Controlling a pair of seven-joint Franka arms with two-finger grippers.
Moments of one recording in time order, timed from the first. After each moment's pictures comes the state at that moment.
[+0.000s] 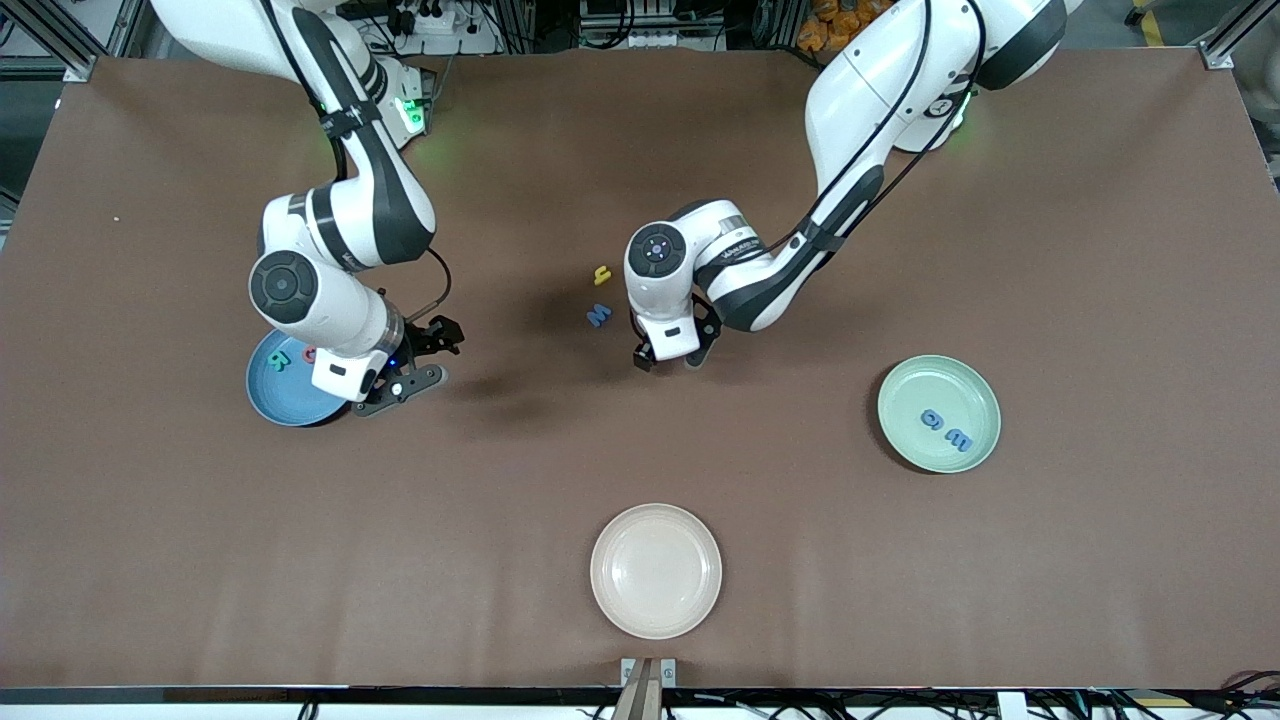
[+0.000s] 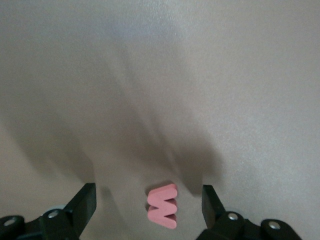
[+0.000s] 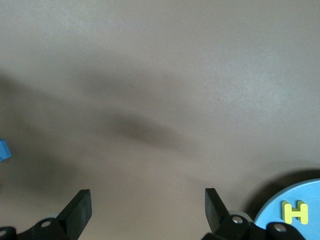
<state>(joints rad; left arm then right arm) -0.47 0.82 -0.45 -1.60 0.39 2.28 -2.12 0.51 0.31 -0.20 -1.99 0.19 2.19 -0.23</state>
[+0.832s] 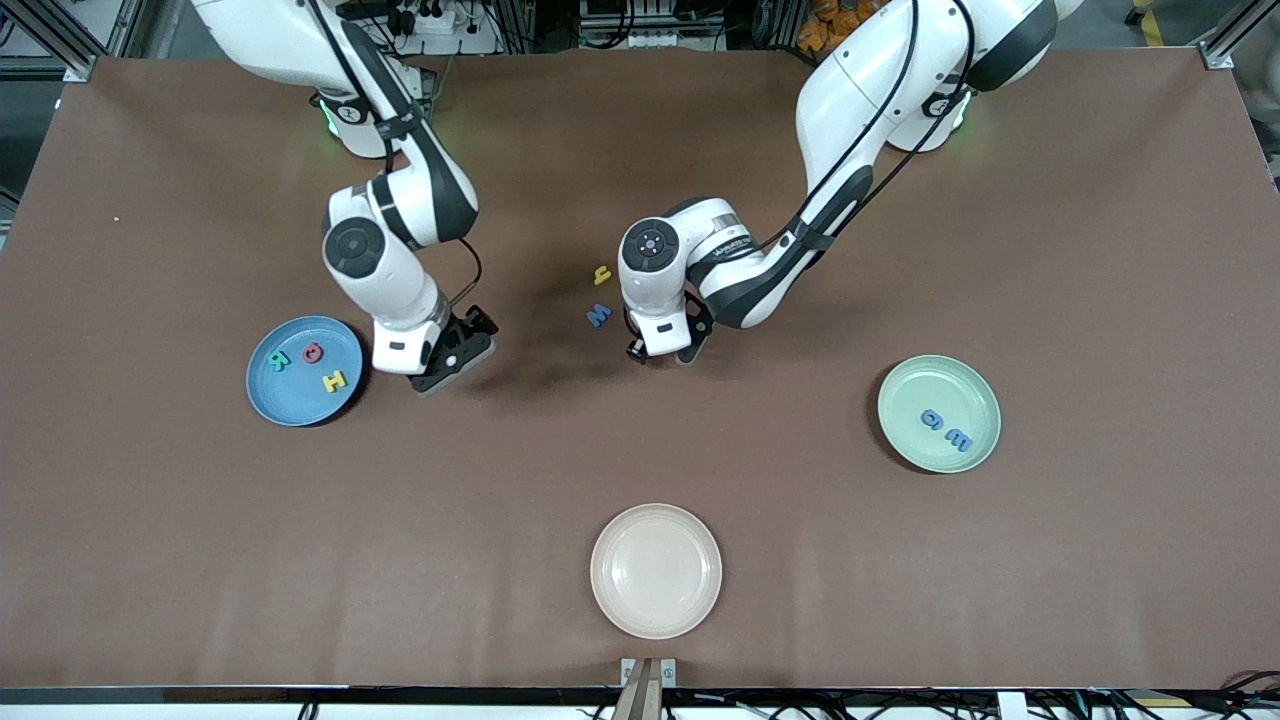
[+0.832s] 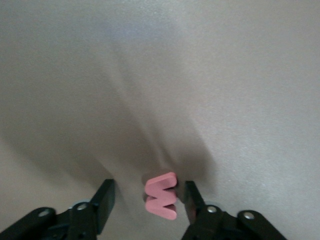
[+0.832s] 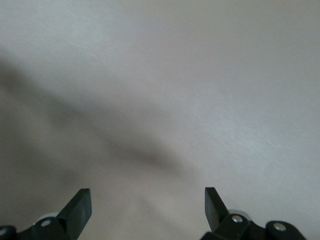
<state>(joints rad) -0.50 0.83 -0.43 -1.60 0.39 2.31 -2.12 0.51 0.32 -0.07 -2.23 0.14 2.69 -0.33</state>
